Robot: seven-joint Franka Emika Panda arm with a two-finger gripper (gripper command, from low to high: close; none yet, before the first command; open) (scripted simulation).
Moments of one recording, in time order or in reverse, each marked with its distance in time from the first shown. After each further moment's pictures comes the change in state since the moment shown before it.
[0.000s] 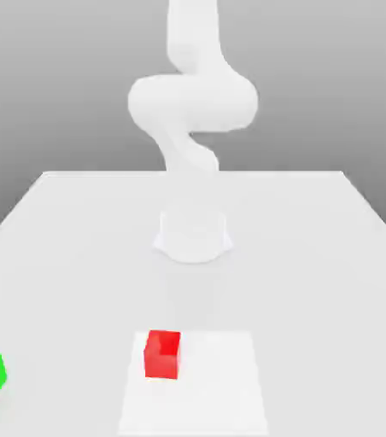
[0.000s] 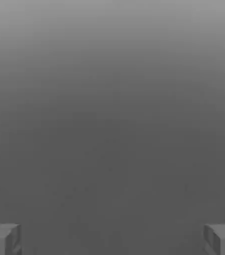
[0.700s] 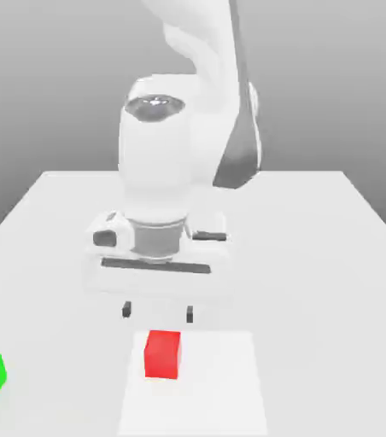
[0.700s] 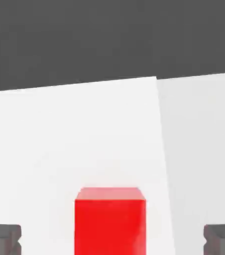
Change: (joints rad) arm -0.092 0.776 -0.020 -0.419 0.024 0.485 -0.043
